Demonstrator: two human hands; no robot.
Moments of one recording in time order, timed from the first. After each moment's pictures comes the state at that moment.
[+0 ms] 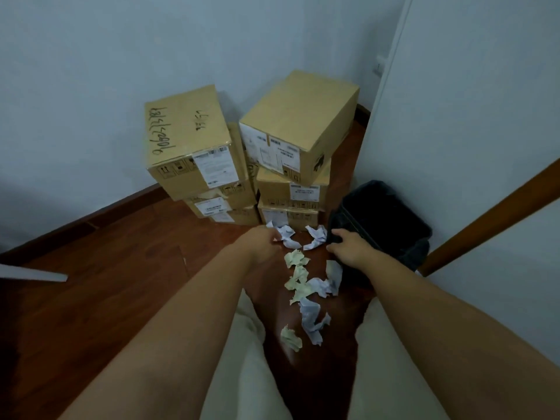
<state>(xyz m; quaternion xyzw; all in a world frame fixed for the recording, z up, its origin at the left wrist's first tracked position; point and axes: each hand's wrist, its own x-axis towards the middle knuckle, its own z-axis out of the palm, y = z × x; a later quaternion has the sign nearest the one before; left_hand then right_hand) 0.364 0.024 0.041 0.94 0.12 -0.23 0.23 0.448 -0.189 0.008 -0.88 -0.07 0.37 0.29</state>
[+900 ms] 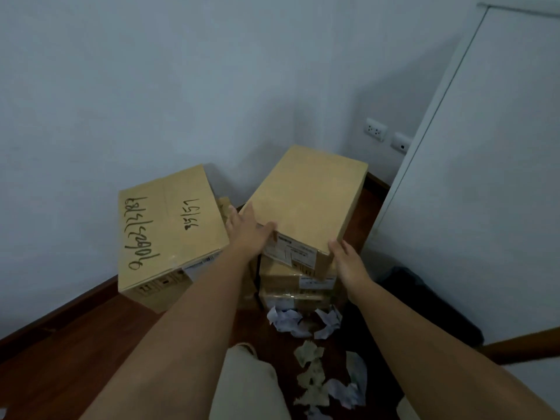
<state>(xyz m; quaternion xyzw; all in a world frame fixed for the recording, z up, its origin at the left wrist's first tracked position) 0.603 0.164 0.067 0.89 0.28 -0.05 0.35 0.614 -0.053 0.024 -0.76 0.14 0.24 0.59</state>
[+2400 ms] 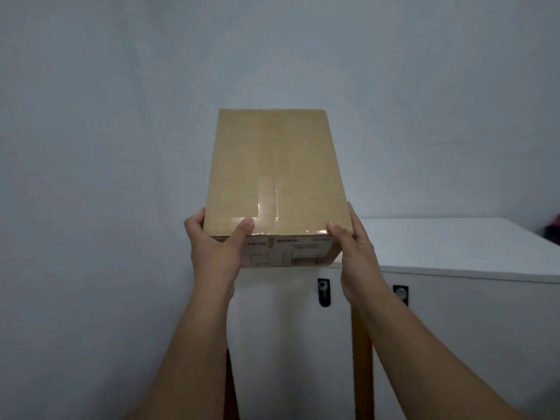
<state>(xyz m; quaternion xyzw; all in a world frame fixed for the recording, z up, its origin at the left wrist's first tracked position) 0.531 -0.129 0.454 0.60 -0.13 0.27 0.74 0.479 -0.314 0.430 -0.53 -0.06 -0.30 0.79</state>
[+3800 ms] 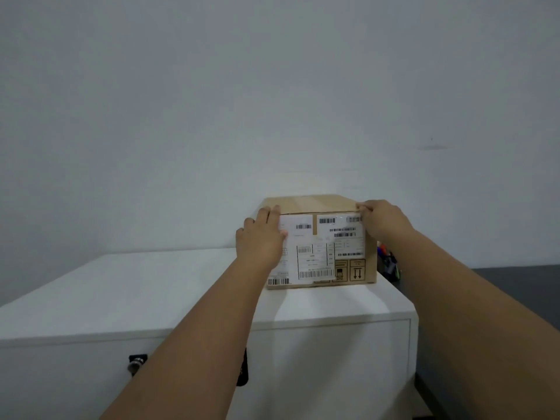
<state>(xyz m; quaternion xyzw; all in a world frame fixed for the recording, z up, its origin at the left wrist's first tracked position) 0.591 -0.528 0.471 0.87 -0.38 0.26 0.18 0.438 -0.714 0.503 -0.84 0.36 -0.34 0.22</state>
